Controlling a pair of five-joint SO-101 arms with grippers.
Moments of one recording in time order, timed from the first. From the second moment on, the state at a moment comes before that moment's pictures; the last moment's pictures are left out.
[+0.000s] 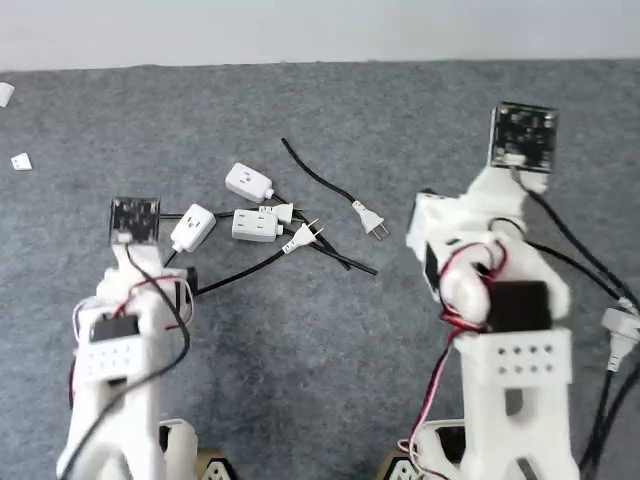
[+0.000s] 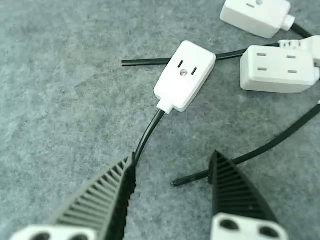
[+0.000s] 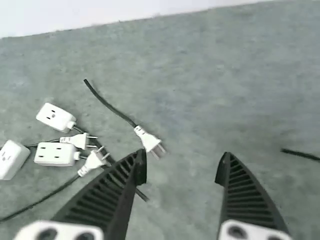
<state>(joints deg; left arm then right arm) -14.9 -37.1 68.4 35.6 -5.6 -7.8 -43.4 28.6 61.7 -13.1</state>
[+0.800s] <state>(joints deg) -14.8 -13.8 50.9 46.2 -9.7 -30.7 -7.2 36.4 31.7 25.6</state>
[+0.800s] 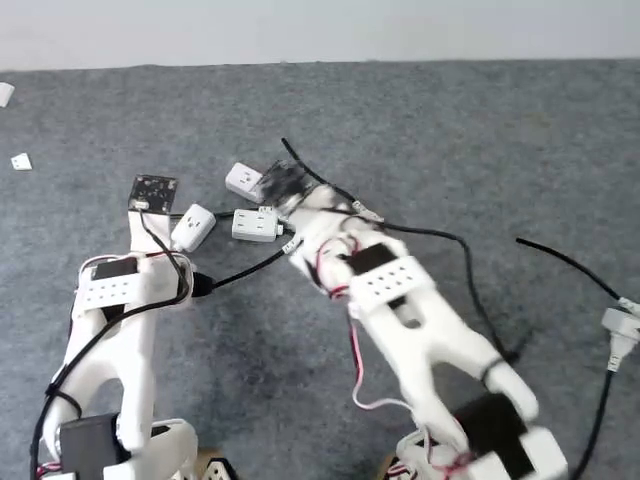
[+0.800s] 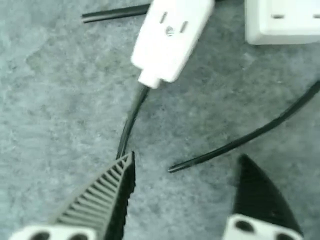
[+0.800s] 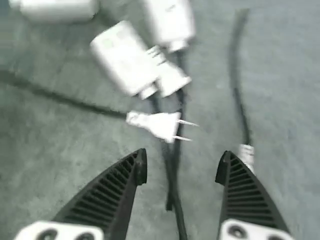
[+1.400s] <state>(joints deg) -22.2 -13.7 48.0 46.2 -1.8 -32.4 34.7 -11.0 45.2 35.0</state>
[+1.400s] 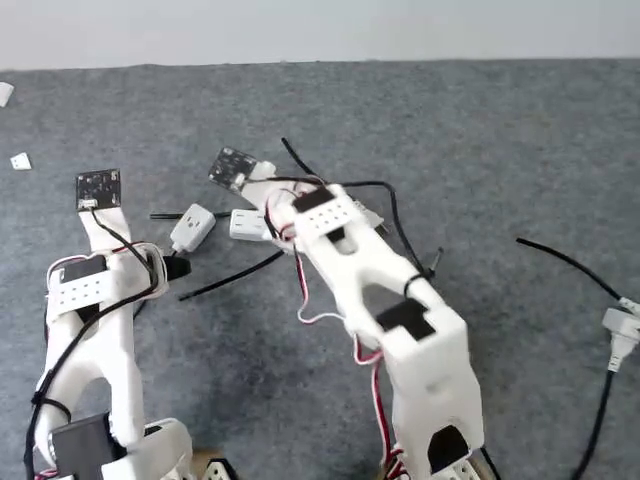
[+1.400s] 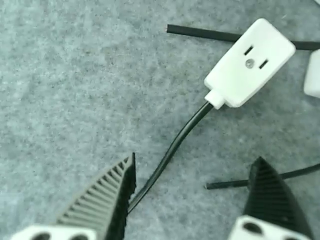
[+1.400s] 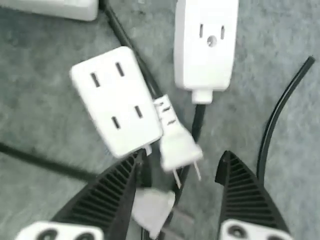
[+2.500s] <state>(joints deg) -23.6 -13.7 48.0 46.2 -1.8 -42.6 46.5 -33.0 64.4 52.3</state>
